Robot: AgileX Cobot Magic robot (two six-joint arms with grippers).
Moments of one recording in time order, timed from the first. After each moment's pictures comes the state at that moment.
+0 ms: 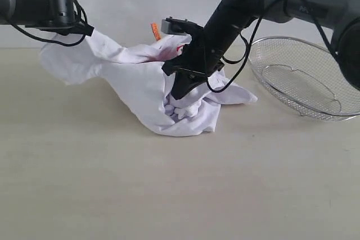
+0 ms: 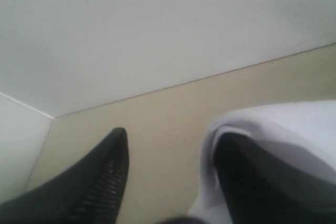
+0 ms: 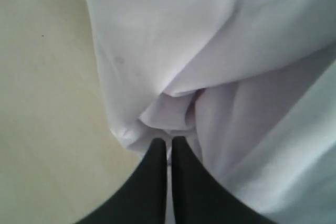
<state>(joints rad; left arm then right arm) -0.31 2.08 -1.52 -1.74 -0.75 1.99 0.24 2.38 -2.06 0.58 1.21 -0.54</state>
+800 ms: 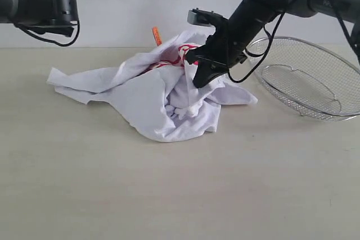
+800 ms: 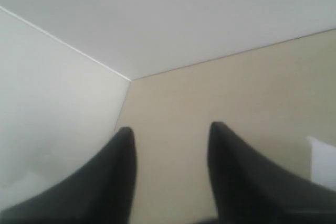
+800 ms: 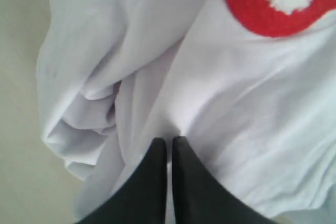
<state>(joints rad) -0.33 2.08 -1.53 -1.74 -1.03 2.06 0.14 2.38 -2.06 0.57 1.18 -0.52</state>
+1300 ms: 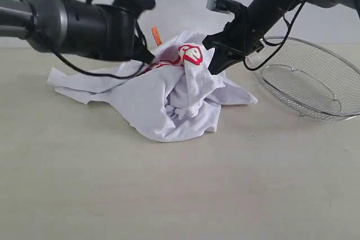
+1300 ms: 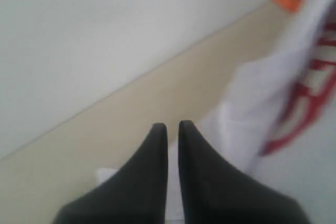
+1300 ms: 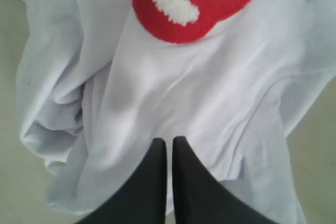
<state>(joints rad) -0.59 2.05 -1.42 -1.74 -0.75 1.98 0.07 2.38 -2.12 0.57 1.21 -0.52</state>
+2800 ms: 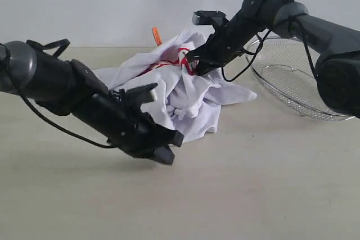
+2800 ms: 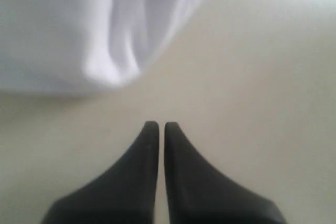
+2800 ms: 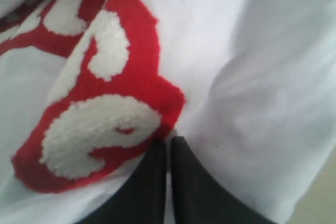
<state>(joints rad) -0.46 2.03 -1.08 -1.05 0.56 0.79 0.11 2.65 -2.45 0.49 1.03 -0.46</state>
